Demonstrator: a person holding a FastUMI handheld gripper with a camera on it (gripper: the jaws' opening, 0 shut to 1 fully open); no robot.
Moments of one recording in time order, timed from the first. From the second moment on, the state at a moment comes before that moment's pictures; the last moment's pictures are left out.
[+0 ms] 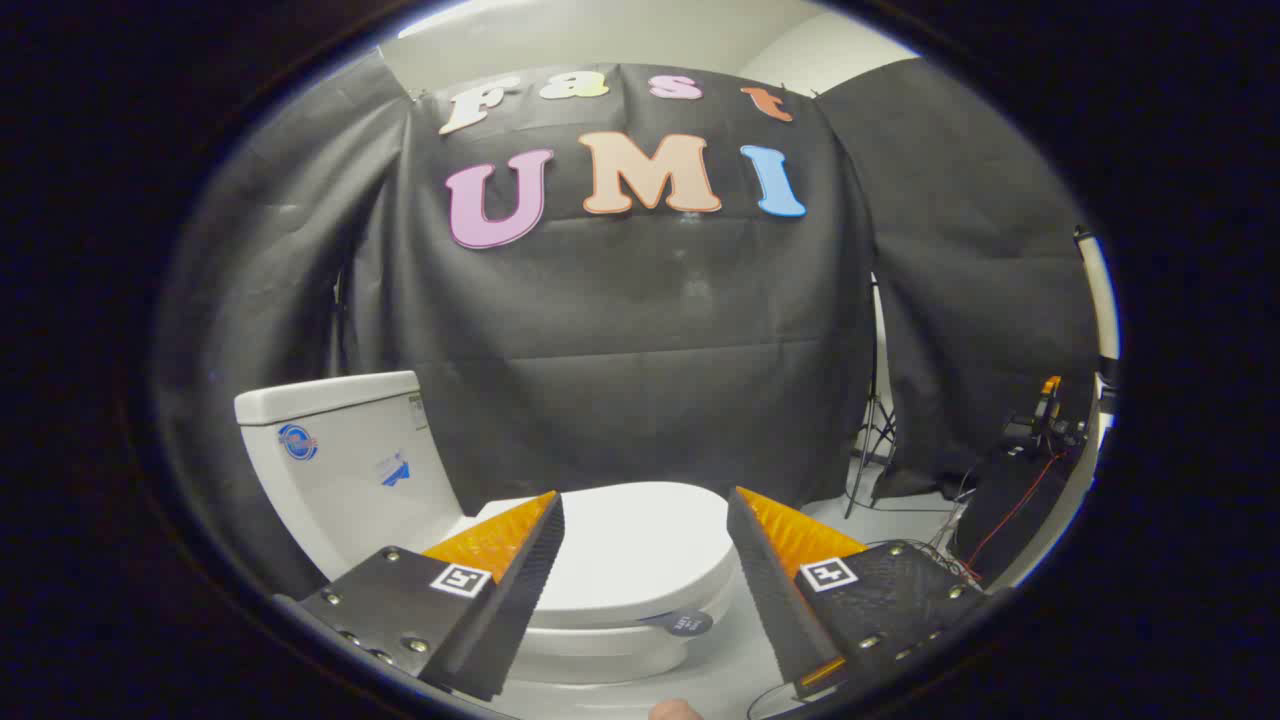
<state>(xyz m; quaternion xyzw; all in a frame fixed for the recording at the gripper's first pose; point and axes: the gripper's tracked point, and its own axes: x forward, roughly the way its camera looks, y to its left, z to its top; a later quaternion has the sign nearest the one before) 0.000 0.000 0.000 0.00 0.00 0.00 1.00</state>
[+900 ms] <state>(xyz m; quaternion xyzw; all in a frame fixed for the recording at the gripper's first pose) 0.001 -0.004 0.002 0.00 0.00 0.00 1.00</state>
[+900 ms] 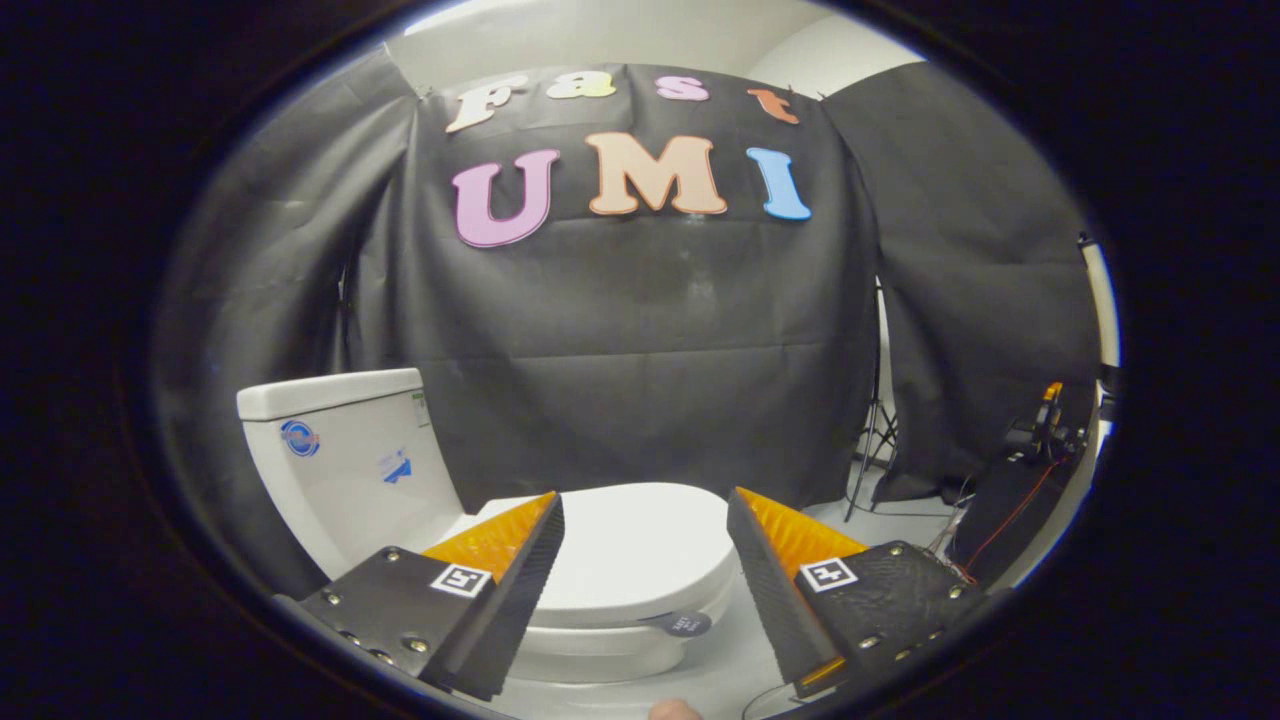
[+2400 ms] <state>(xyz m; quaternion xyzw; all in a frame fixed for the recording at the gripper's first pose) 0.063 -0.067 -0.169 0.03 0.27 -0.01 0.96</state>
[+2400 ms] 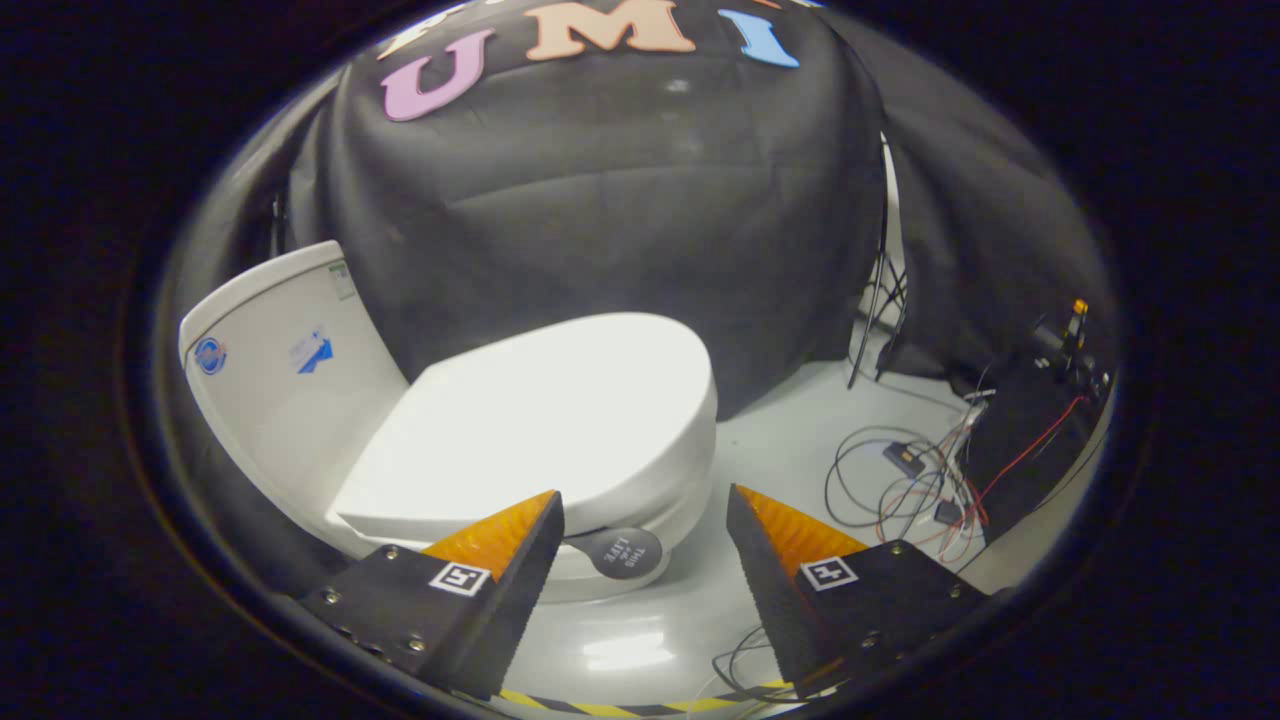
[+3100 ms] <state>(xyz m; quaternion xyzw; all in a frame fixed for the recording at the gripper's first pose) 0.070 -0.049 -0.222 0.36 0.36 0.00 0.86</state>
